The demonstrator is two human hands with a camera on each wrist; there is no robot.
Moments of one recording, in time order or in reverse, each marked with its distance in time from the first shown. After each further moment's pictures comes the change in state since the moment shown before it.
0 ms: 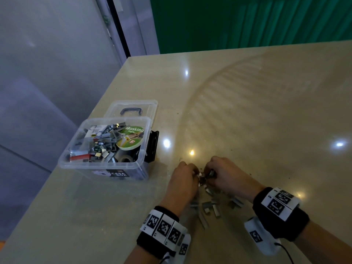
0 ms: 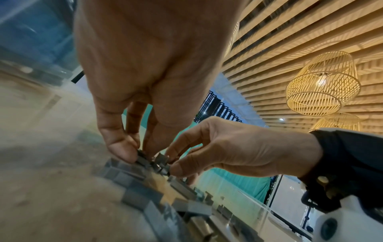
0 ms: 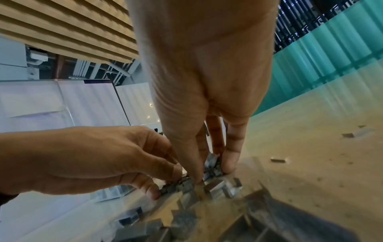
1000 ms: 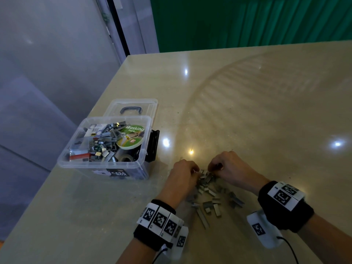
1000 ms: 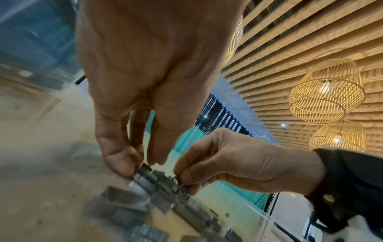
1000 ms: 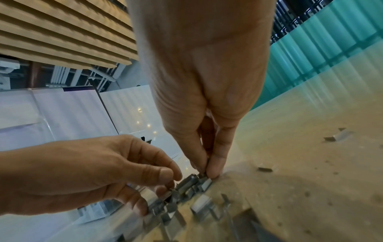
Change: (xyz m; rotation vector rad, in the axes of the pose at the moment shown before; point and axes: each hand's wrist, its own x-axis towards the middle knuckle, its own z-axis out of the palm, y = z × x) left_hand 0.010 -0.006 -0.011 -0.065 -0.061 0.011; right_hand 0.007 0.020 -0.009 0.162 0.051 -0.057
